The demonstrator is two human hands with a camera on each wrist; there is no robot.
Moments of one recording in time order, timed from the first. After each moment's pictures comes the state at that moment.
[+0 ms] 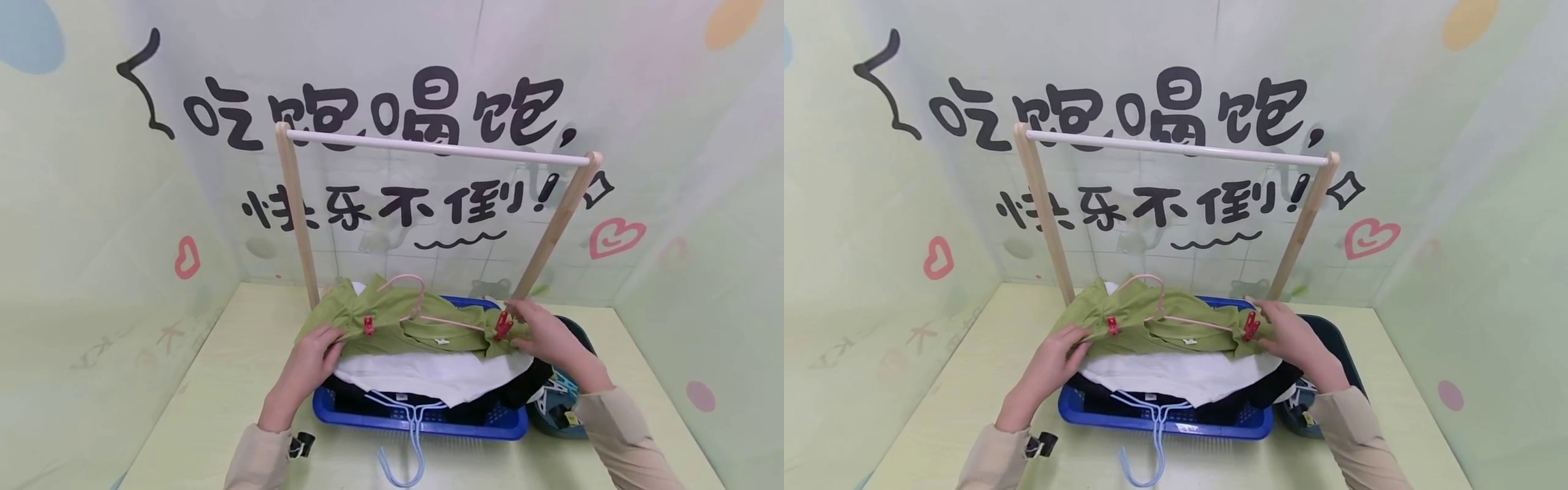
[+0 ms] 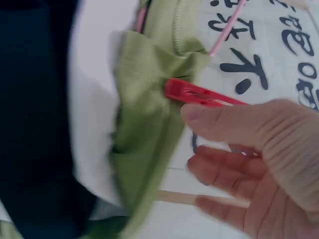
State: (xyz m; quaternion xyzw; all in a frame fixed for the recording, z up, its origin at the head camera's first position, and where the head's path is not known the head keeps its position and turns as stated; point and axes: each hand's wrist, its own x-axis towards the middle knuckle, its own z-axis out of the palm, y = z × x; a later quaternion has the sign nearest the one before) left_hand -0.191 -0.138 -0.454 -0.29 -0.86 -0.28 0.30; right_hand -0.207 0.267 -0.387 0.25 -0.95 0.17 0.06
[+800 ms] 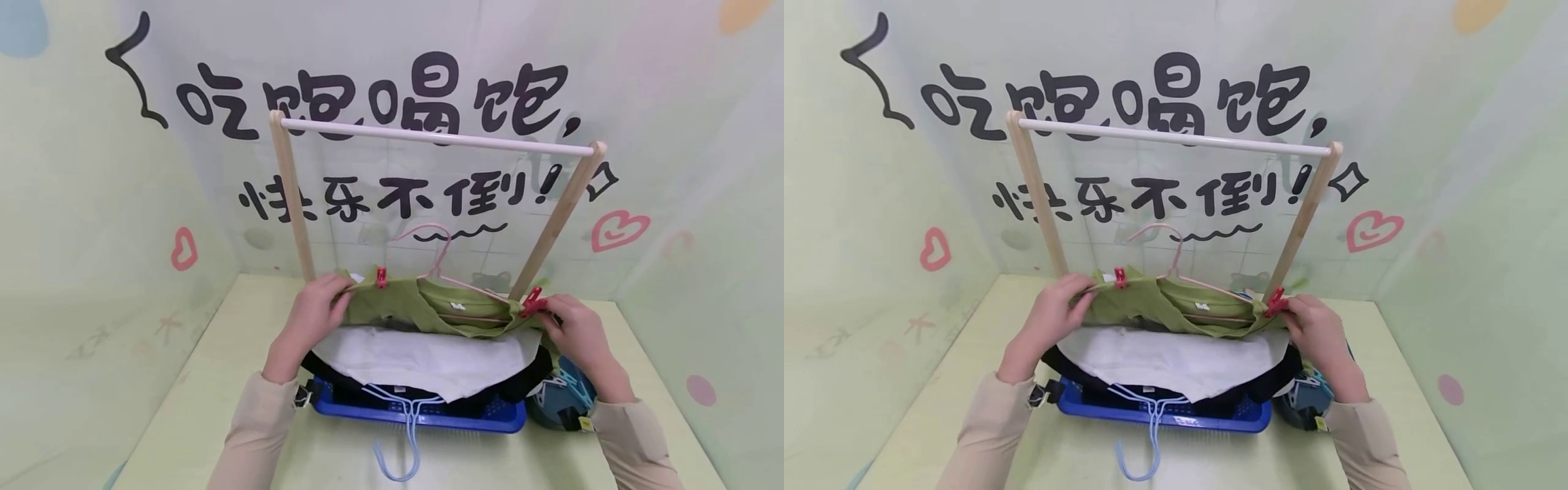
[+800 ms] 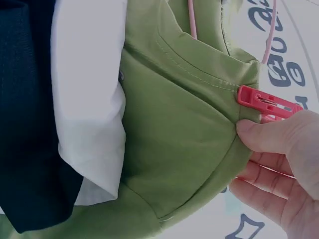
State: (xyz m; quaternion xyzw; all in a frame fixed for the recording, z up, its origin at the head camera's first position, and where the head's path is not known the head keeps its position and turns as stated) left_hand -0.220 -0.118 -0.380 -0.30 -0.86 -0.29 0.30; right_hand -0.195 0.292 -0.384 0.27 -0.88 0.16 0.36
